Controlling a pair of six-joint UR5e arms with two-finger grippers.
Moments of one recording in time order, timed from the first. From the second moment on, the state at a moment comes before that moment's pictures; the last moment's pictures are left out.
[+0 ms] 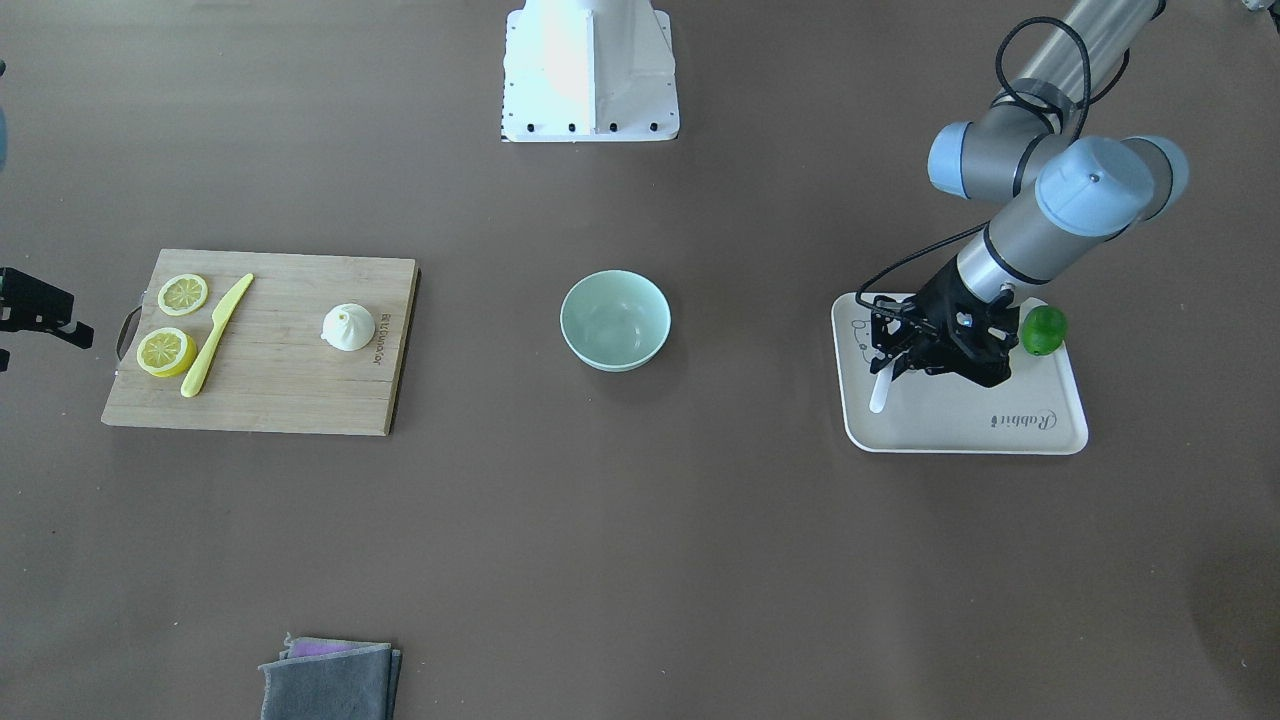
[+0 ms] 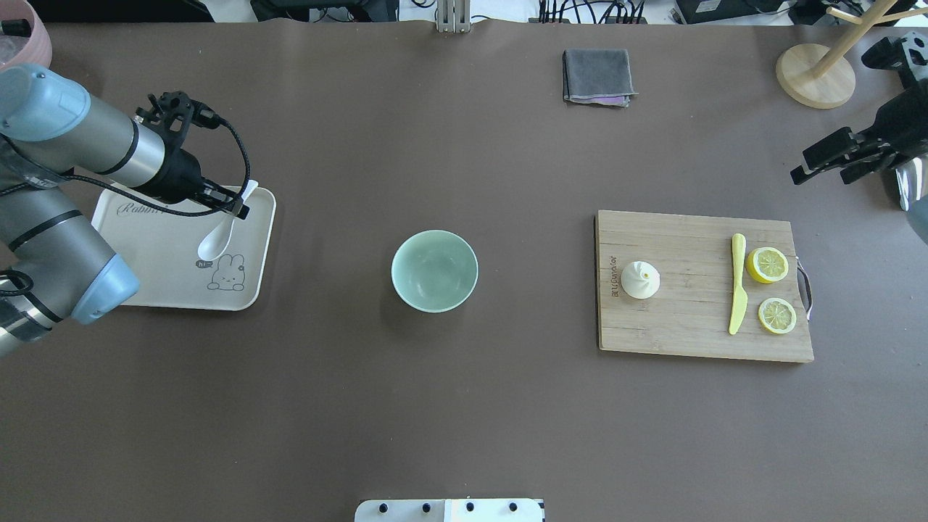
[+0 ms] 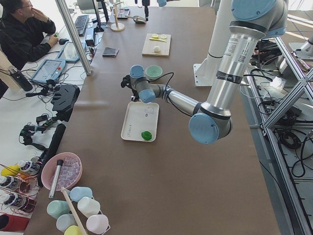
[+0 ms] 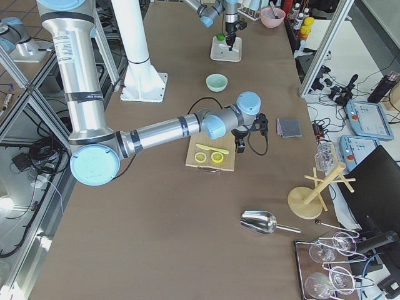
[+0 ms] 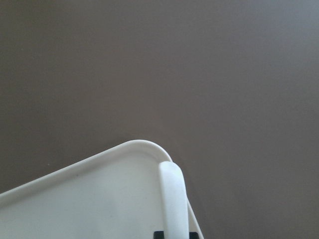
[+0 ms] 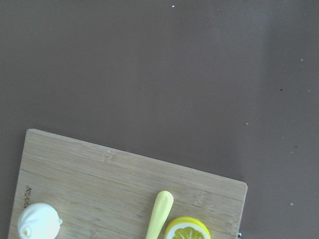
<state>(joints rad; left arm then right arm) -0.87 -1.91 -1.61 -2.14 -2.21 -0.72 1.20 -1.41 1.72 -1.37 2.47 0.50</state>
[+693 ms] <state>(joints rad) -0.75 -2.10 -1.66 -2.15 -2.06 -1.21 0.94 -1.30 1.72 -1.26 2.26 0.90</state>
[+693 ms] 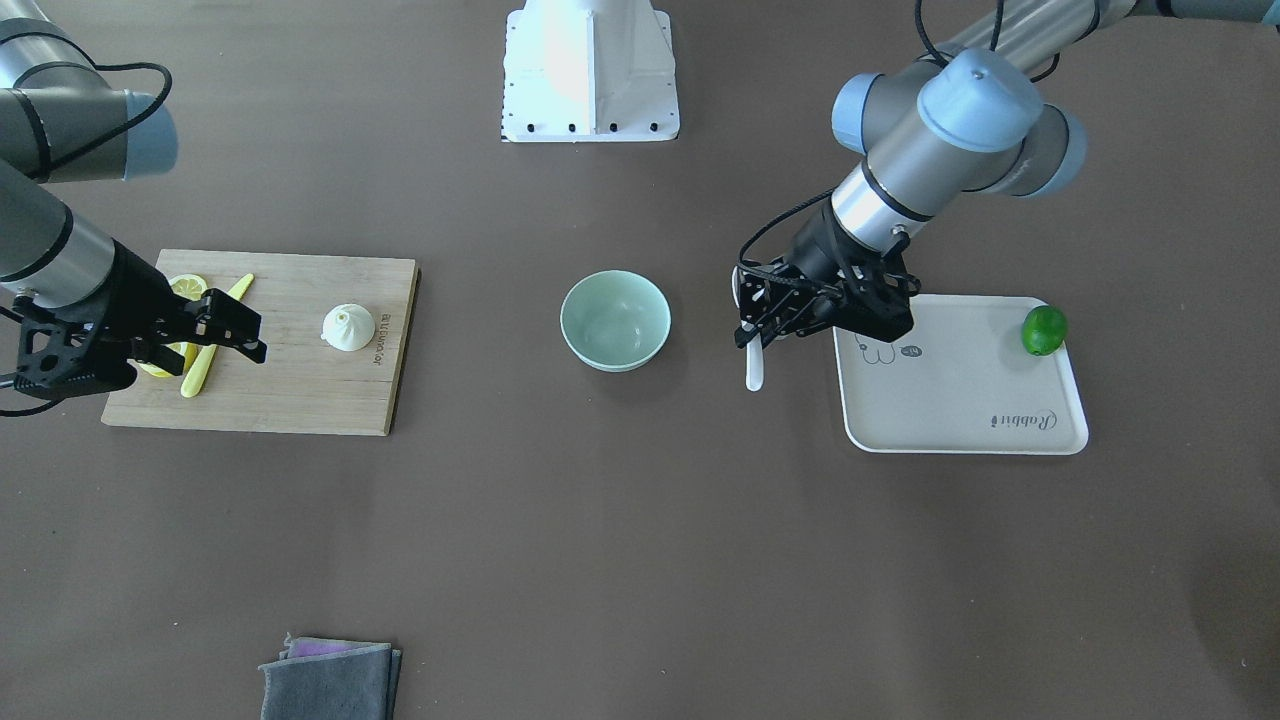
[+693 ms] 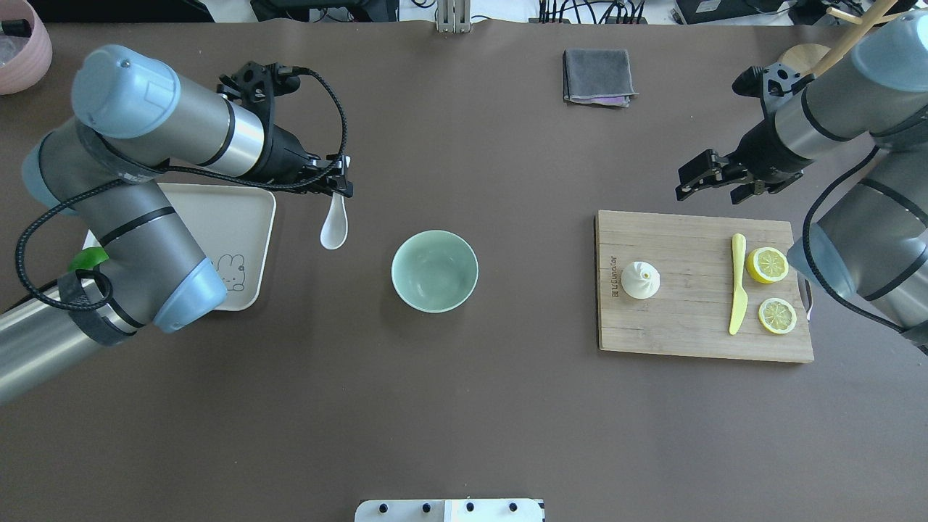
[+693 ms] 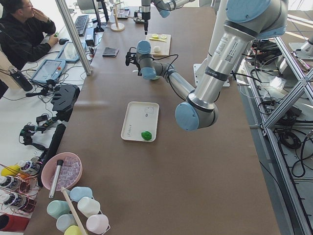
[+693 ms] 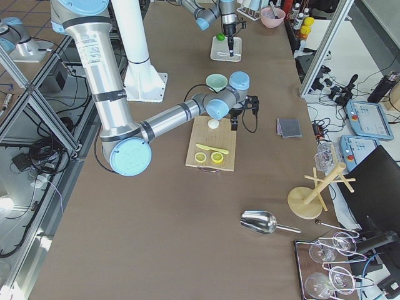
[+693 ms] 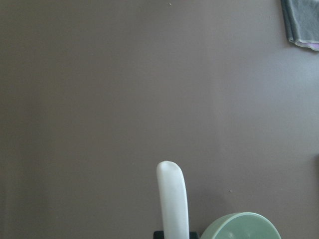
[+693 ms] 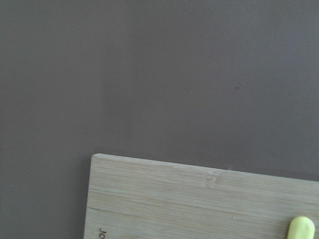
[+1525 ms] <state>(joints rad) -0.66 -2.18 -1.59 -2.16 -1.95 -1.27 0.71 -1.30 1.73 -1.23 2.07 1.03</state>
